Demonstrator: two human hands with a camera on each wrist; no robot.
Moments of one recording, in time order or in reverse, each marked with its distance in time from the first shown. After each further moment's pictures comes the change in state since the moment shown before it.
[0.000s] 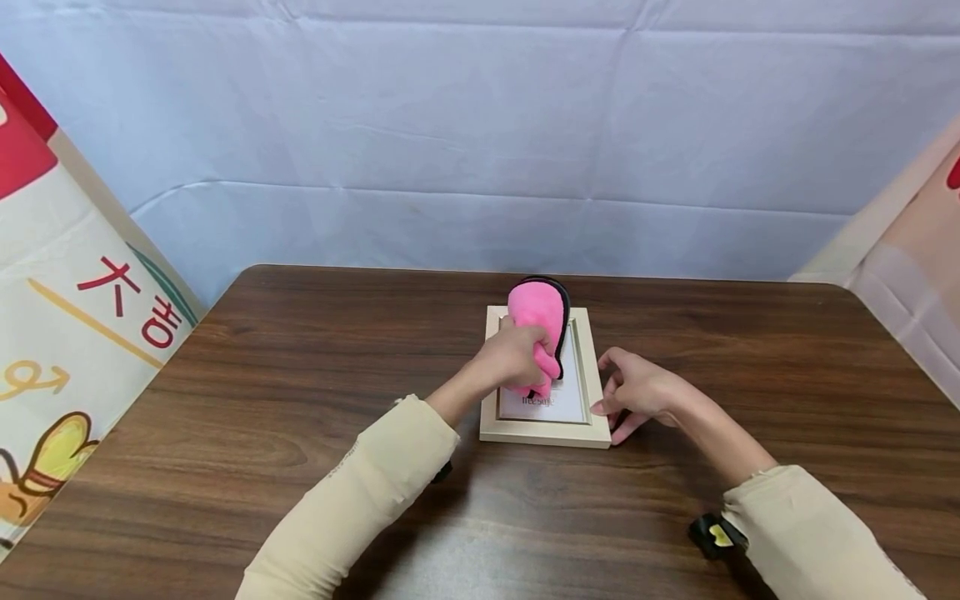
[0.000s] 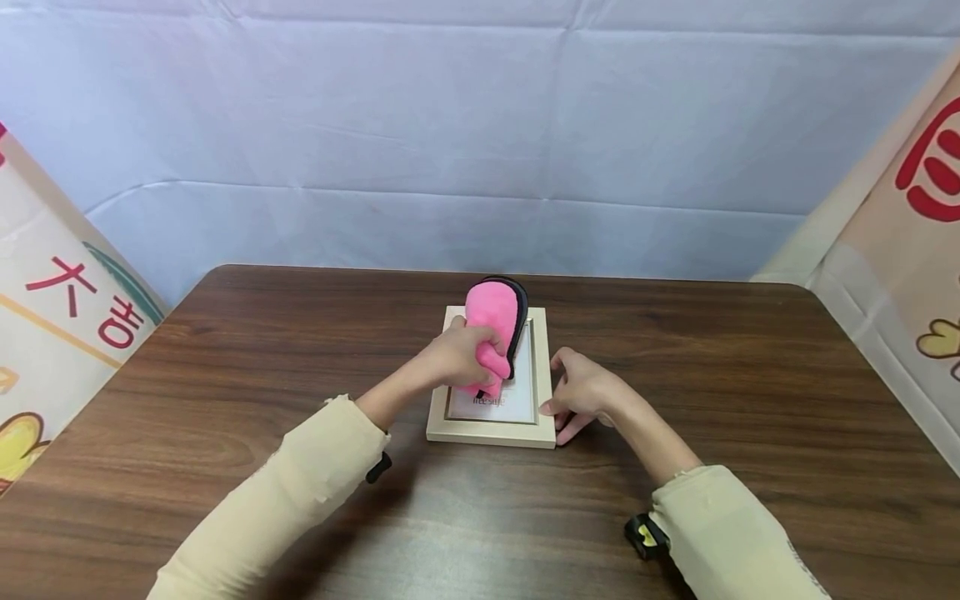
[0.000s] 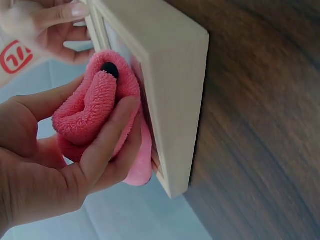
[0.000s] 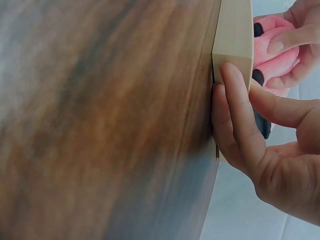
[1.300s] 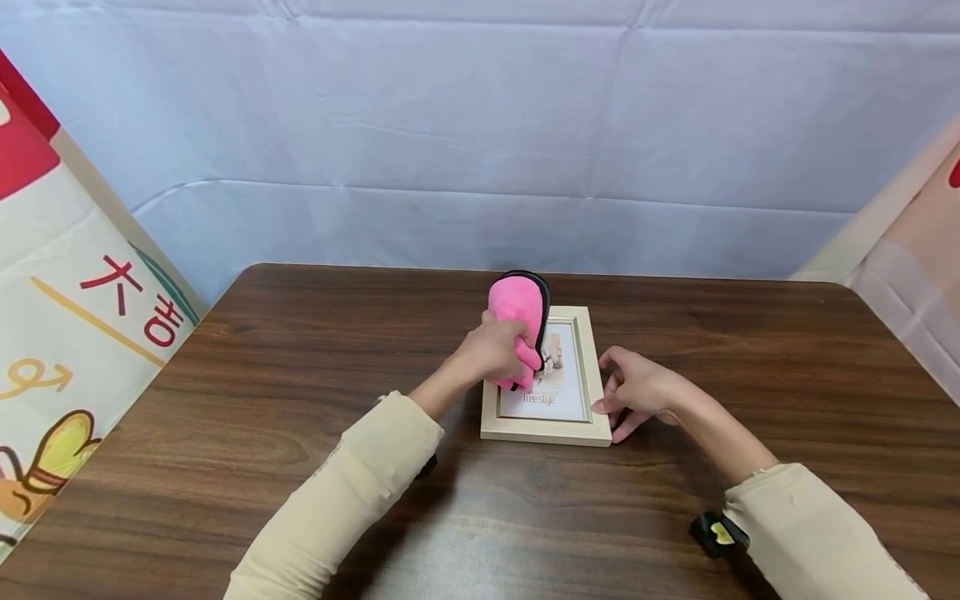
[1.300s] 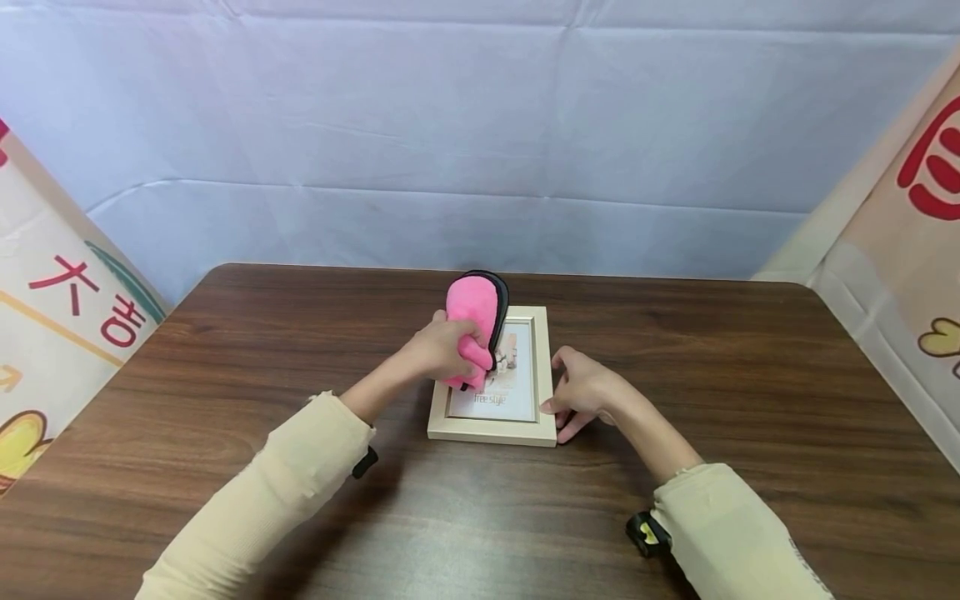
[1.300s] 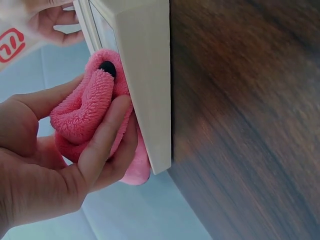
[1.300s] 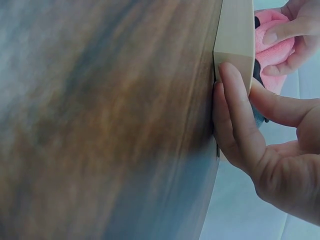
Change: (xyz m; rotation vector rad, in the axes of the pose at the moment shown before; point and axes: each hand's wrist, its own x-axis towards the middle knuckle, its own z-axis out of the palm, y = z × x) left_hand 0.000 -0.018 -0.009 0.010 0.000 -0.062; right_hand -0.001 0.000 0.000 -0.003 -0.017 -0.012
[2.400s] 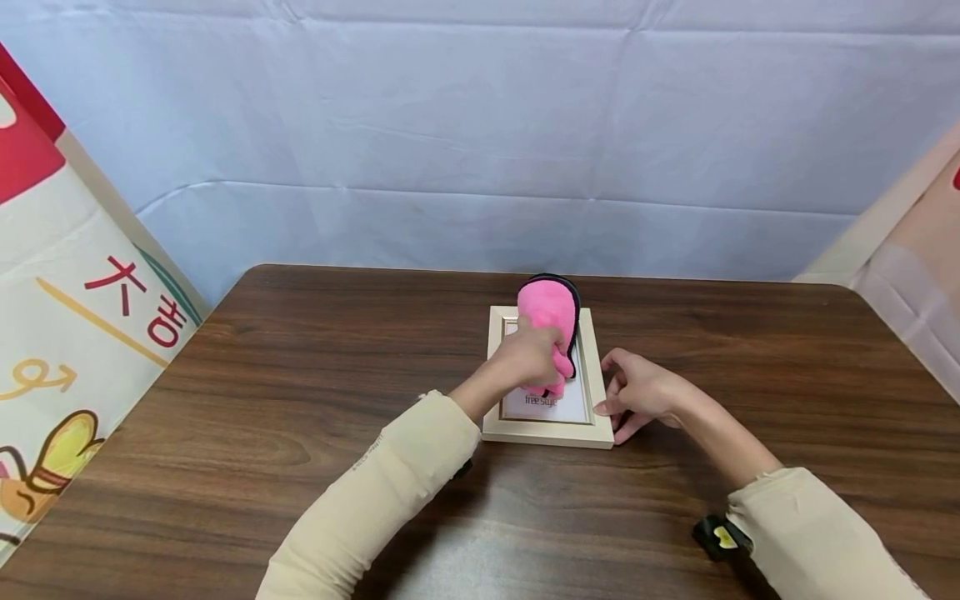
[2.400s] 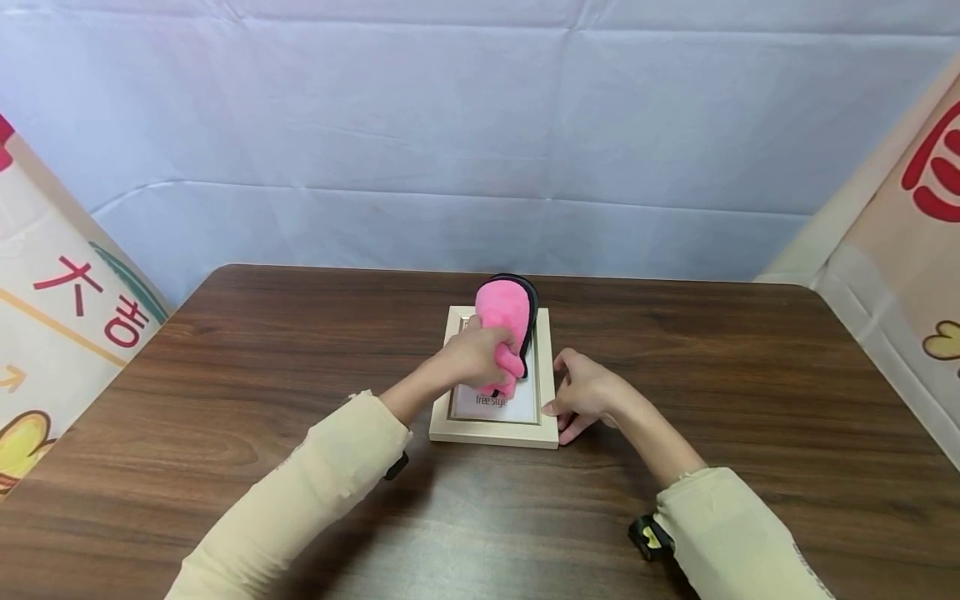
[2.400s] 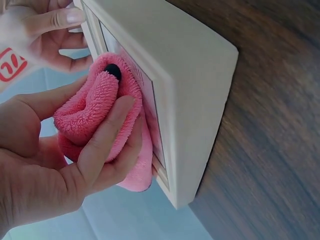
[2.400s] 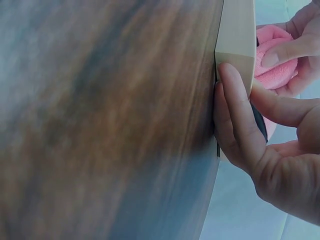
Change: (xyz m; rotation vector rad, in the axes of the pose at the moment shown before) left_hand 0.005 0.030 0.017 0.071 -0.010 0.041; right_hand 0.000 0.001 0.002 0.009 0.003 -0.033
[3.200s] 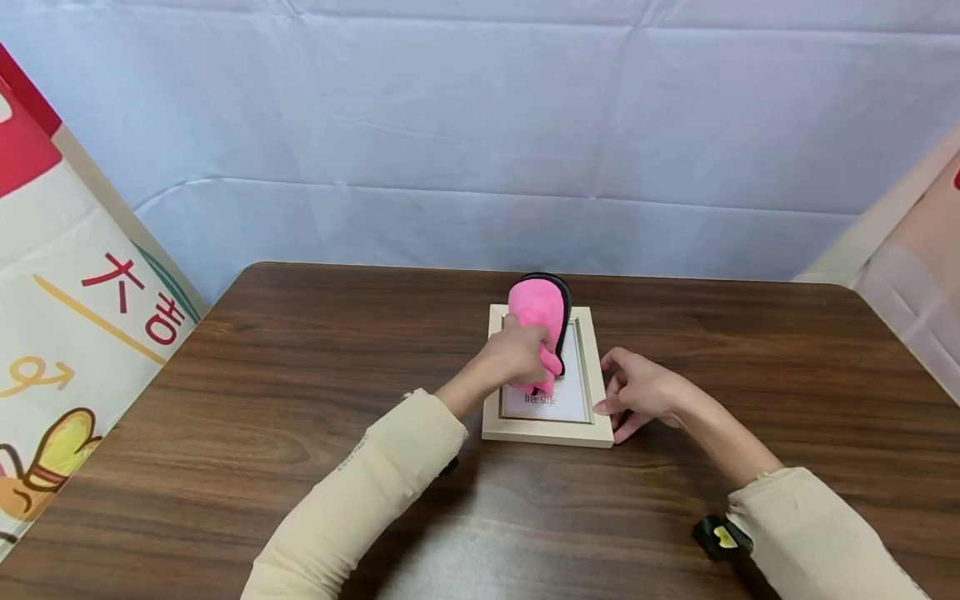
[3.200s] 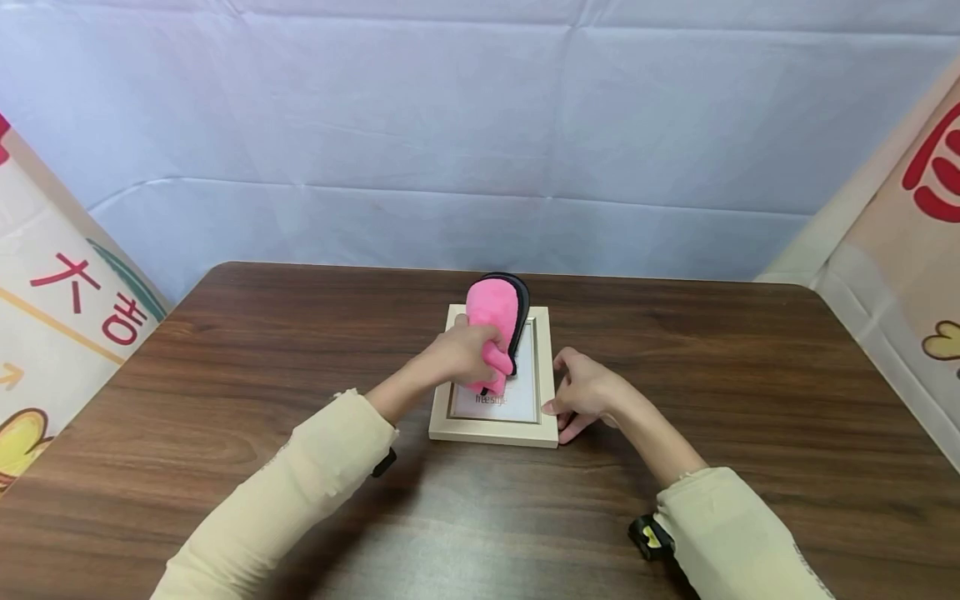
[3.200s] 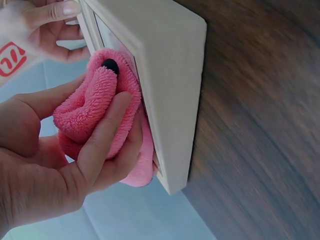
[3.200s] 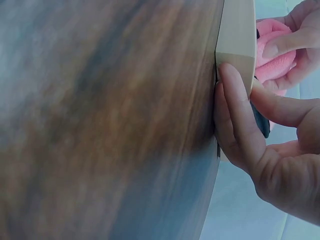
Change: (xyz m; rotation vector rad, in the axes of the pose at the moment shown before) left_hand -0.003 -0.012 -0.006 0.007 -0.003 -0.014; right_hand 0.001 0.000 -0.001 -0.007 0.004 0.011
